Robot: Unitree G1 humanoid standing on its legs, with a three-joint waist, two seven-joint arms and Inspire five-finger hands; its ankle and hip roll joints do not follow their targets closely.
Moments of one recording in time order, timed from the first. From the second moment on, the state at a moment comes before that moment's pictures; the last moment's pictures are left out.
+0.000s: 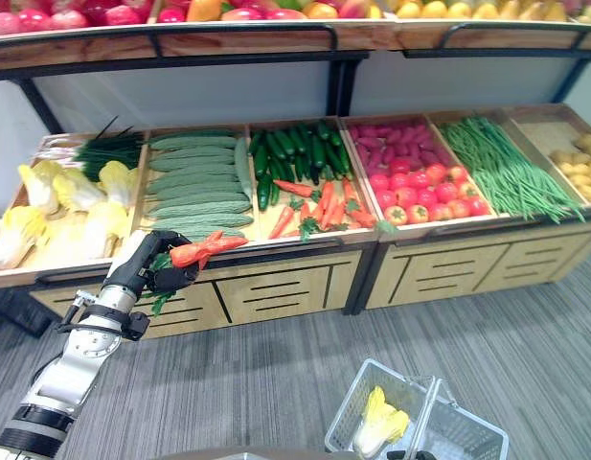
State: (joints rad) left arm -0.02 0.63 -0.14 0.03 0.09 0.02 0.08; right arm 0.08 -0.27 0.00 1.24 0.14 0.03 -0.04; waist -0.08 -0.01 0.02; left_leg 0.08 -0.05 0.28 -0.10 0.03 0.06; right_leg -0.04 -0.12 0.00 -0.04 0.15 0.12
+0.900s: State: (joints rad) left arm 0.03 0.56 -0.09 0.04 0.02 0.03 0.08; right arm 0.05 -0.33 0.04 1.26 0.12 0.04 -0.06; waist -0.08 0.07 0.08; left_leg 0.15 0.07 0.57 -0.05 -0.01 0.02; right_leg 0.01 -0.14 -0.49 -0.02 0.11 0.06
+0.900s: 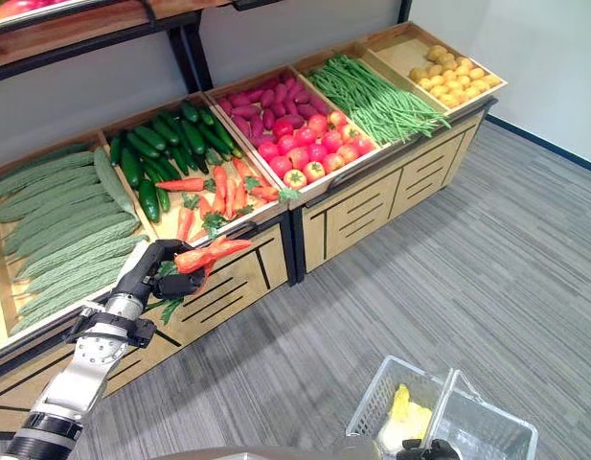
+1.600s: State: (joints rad) left arm 0.03 0.56 -0.06 0.05 -0.04 0.03 0.11; right arm 0.01 -0.35 0.09 1.21 0.12 0.02 -0.07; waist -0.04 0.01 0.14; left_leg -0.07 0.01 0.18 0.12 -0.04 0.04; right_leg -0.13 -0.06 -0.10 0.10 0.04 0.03
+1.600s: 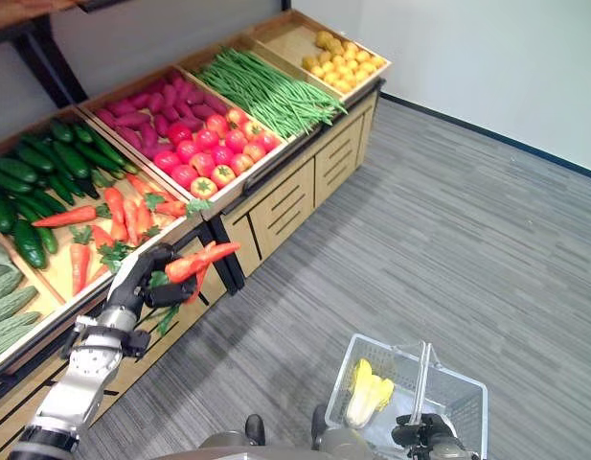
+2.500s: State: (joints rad) left arm 0.11 0.62 -0.05 0.03 -0.05 0.03 0.12; right arm -0.01 -0.33 0.14 1.11 0.11 0.04 -0.06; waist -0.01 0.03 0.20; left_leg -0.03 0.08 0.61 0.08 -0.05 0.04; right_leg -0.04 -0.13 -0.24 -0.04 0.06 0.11
